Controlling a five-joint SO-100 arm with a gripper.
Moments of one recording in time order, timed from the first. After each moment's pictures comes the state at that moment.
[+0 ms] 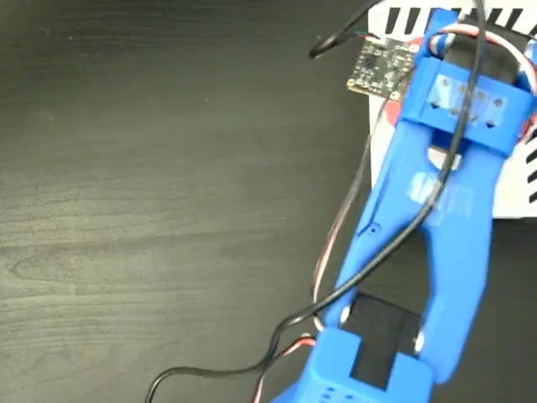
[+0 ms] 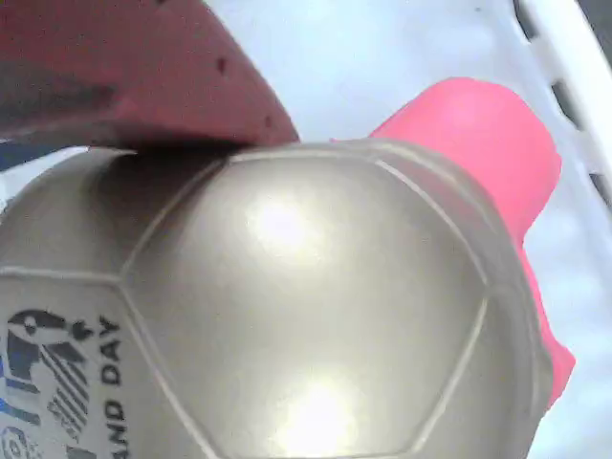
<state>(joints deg) 30.5 68.2 63.7 86.1 -2.9</state>
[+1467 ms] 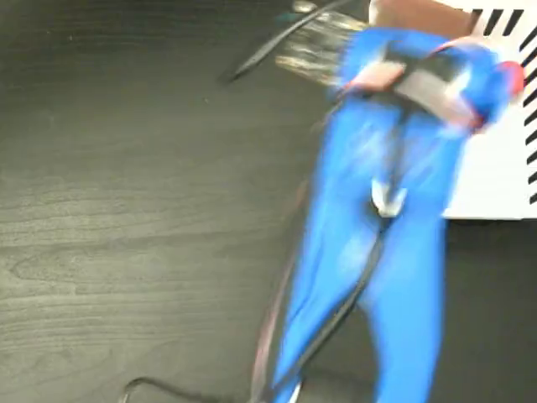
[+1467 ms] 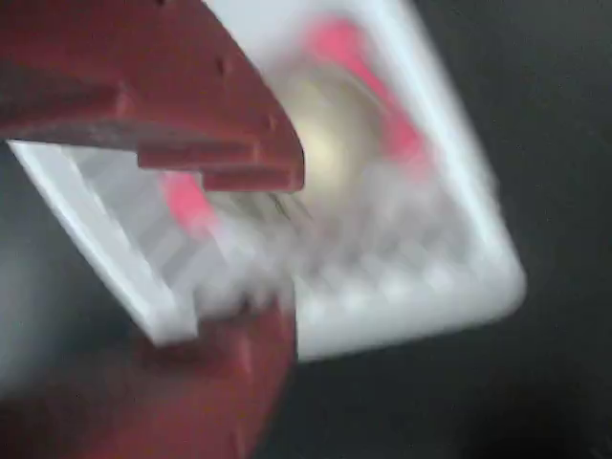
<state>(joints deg) 19.3 93.4 75.1 77.1 5.0</state>
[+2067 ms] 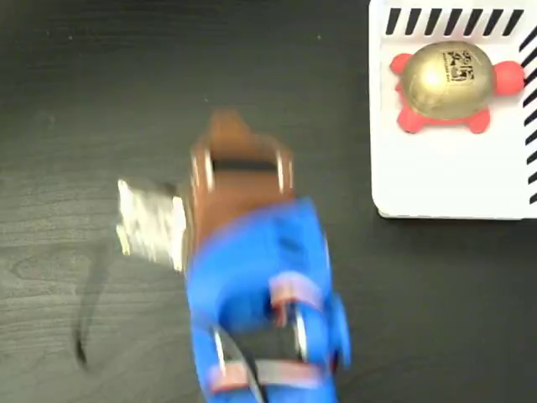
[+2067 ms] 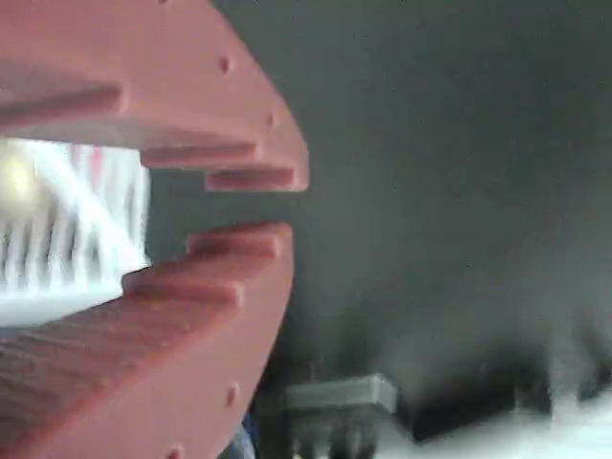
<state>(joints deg) -2.2 151.3 147.7 45.3 9.8</state>
